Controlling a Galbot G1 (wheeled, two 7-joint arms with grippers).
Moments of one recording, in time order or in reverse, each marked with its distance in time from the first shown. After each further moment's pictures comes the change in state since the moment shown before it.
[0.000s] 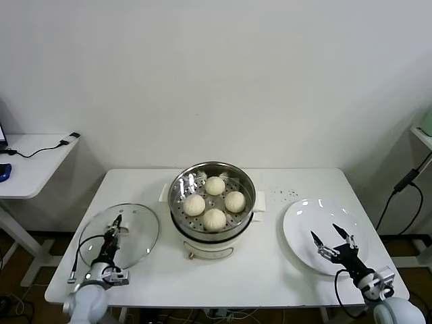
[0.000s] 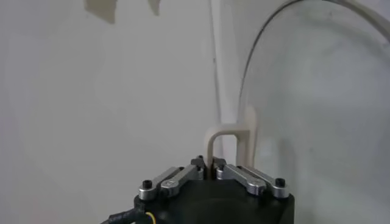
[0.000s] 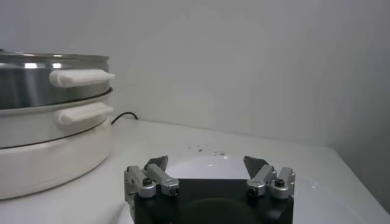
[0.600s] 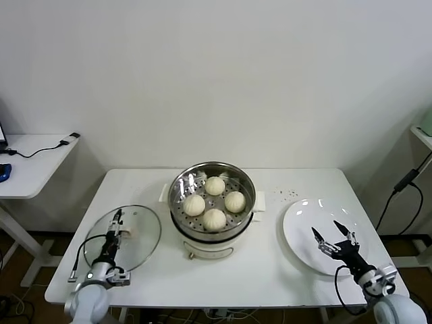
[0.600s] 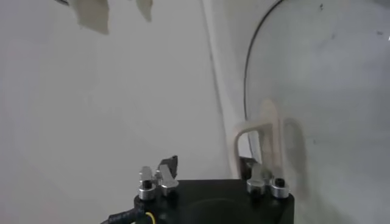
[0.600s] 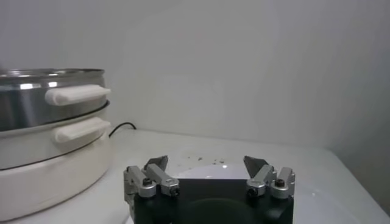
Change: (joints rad) left arm -0.009 -0.013 -0.003 0.015 0.096 0.020 -0.009; right arm -0.003 -0.009 -0.002 0.028 0.046 -0.023 0.018
